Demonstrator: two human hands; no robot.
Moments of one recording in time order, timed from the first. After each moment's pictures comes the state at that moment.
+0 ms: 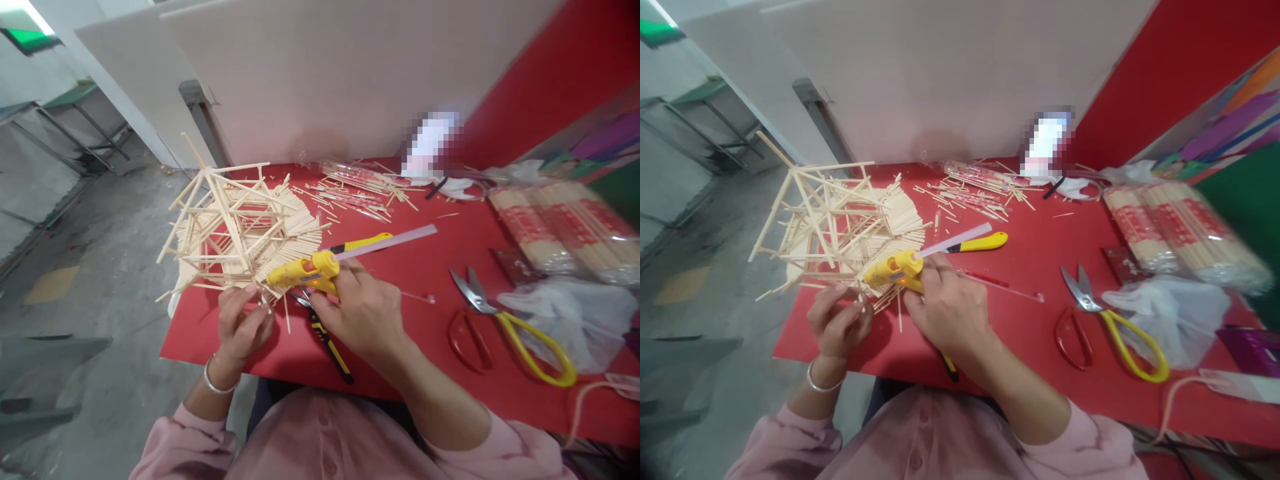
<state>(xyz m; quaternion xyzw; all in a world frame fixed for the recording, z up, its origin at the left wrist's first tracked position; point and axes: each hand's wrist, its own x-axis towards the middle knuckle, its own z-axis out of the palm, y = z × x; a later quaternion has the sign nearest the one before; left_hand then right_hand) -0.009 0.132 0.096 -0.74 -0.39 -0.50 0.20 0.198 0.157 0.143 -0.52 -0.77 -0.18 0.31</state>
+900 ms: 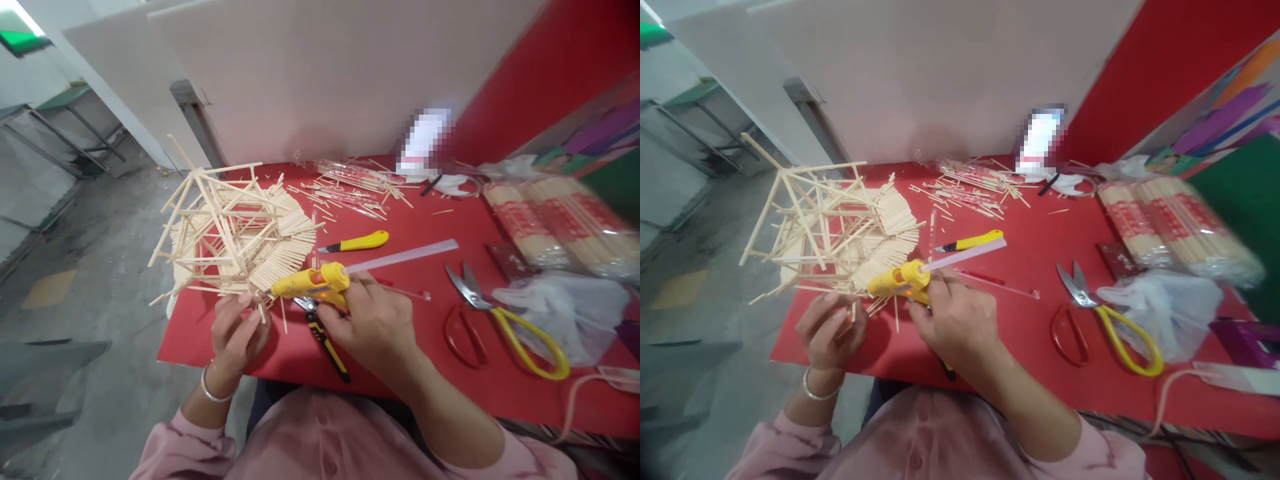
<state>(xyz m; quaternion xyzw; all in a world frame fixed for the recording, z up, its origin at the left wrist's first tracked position) -0.002 0.123 0.106 -0.74 -0.39 -0.51 0.22 0.215 0.145 0.144 -0.51 -0.77 -0.21 0.31</state>
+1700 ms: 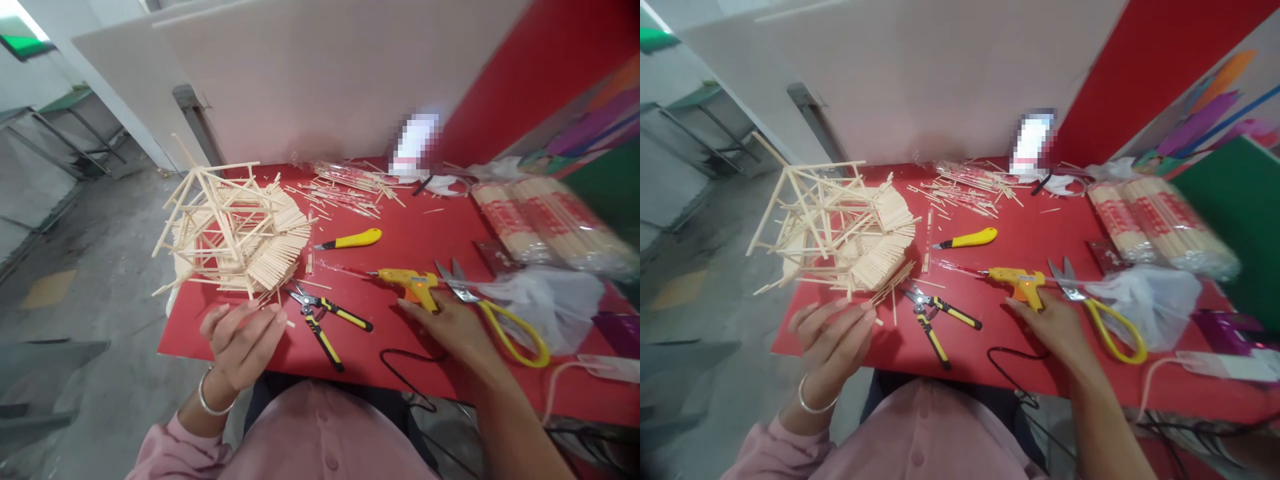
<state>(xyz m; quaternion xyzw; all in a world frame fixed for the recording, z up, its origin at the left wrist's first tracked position) 0.002 0.090 0.129 -0.79 -0.40 -0.38 0.26 0.372 0.135 0.061 -0.73 -0.60 0.24 0.23</state>
